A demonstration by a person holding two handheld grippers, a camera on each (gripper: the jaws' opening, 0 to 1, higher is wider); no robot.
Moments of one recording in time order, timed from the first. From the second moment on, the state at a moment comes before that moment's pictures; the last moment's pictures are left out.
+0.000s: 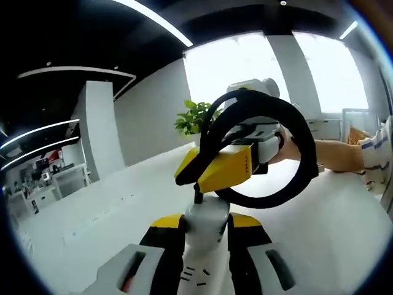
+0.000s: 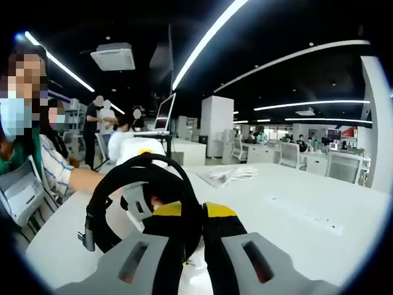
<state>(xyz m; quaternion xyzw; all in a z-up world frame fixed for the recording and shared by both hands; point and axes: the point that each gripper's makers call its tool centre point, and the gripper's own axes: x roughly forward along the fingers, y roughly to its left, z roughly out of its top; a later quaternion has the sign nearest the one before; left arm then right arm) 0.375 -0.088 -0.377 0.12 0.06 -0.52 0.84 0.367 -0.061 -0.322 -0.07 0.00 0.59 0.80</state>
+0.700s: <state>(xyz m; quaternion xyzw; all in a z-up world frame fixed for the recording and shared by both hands) 0.374 -0.089 -0.379 0.13 0.05 -0.51 0.85 0.368 -0.062 -0.321 -0.05 0.00 0.59 0.81</state>
